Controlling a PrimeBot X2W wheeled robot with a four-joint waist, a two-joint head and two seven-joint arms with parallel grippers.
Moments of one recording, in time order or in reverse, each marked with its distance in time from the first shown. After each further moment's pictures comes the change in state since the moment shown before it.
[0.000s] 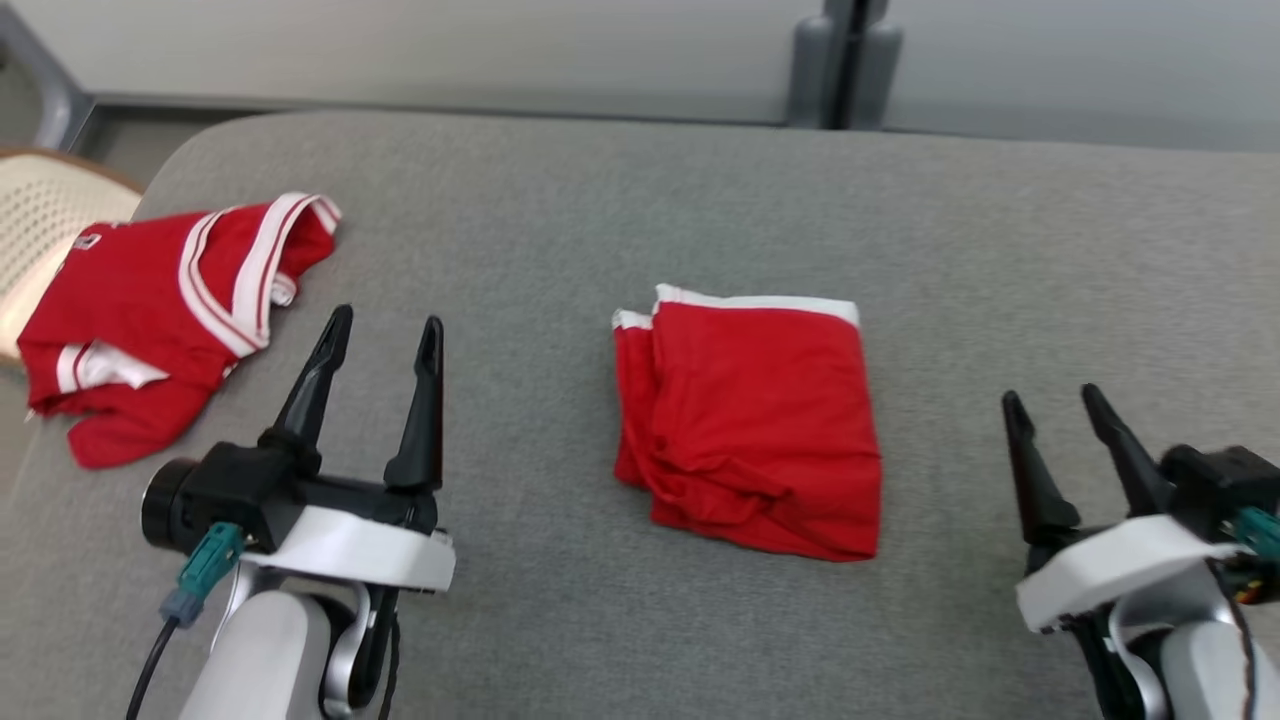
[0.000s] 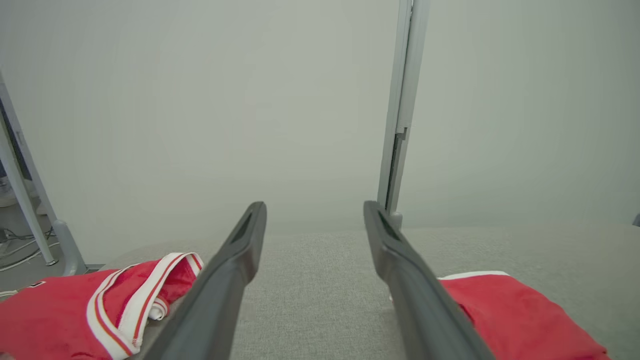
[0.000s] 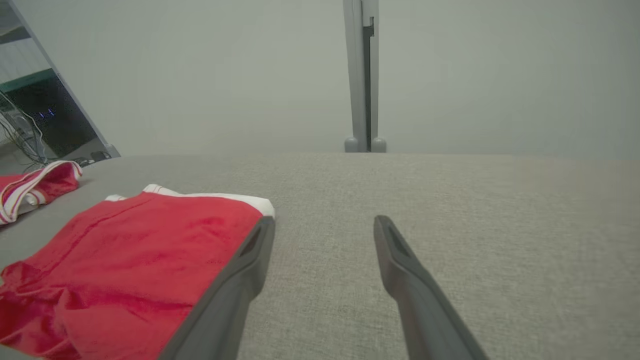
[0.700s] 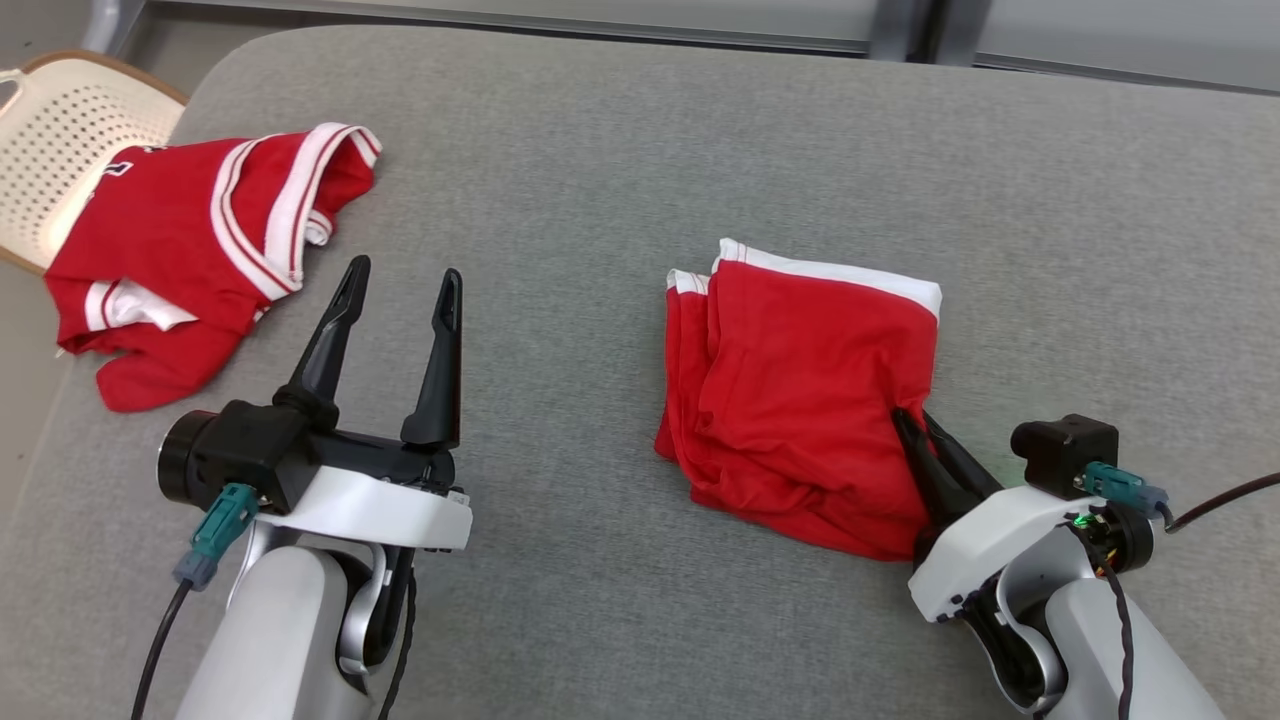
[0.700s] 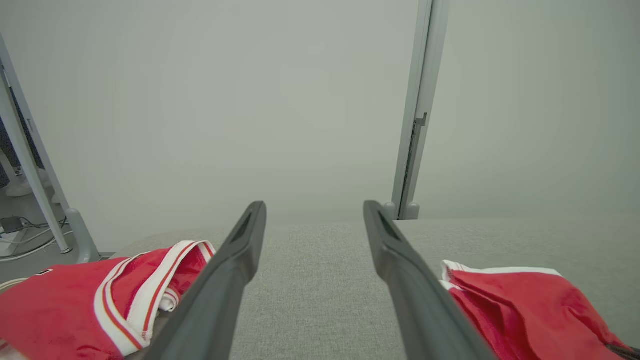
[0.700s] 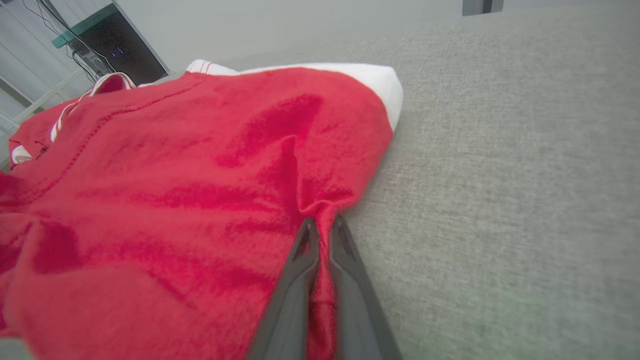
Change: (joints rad) left arm -0.114 -0.051 -0.001 0.067 0.013 -0.024 -0.047; right arm -0.223 0.018 0.252 0.379 0.154 0.001 -0.006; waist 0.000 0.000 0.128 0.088
